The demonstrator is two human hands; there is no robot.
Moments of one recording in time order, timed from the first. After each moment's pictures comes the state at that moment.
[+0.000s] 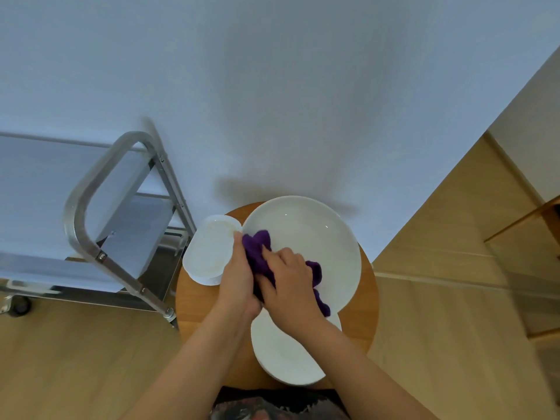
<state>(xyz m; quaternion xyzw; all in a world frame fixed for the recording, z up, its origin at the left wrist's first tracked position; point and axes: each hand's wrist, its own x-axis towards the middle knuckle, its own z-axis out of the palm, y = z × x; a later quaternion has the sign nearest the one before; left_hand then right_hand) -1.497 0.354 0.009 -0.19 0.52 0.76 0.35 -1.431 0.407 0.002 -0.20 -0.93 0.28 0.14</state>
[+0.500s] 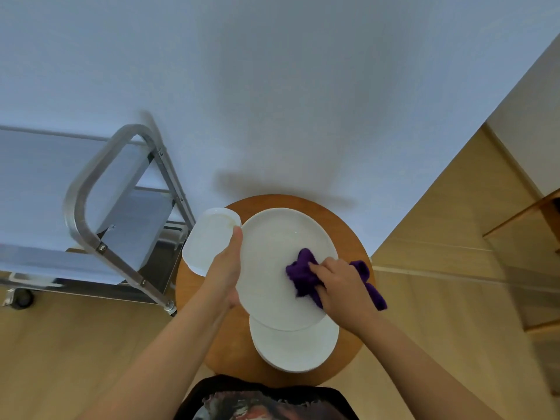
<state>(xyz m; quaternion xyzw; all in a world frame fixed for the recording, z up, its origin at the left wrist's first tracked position) -1.516 0.336 -0.004 -0.13 0.60 0.65 0.44 -1.363 0.476 -0.027 -0.17 -0.97 0.17 0.05</state>
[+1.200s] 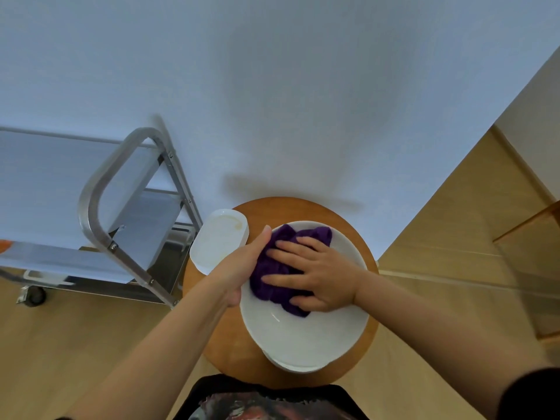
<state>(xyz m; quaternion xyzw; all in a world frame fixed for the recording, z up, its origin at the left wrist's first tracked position) -1.515 0.334 0.011 0.00 0.65 0.57 0.50 -1.407 0.490 -0.002 0.24 -0.97 -0.03 0.08</state>
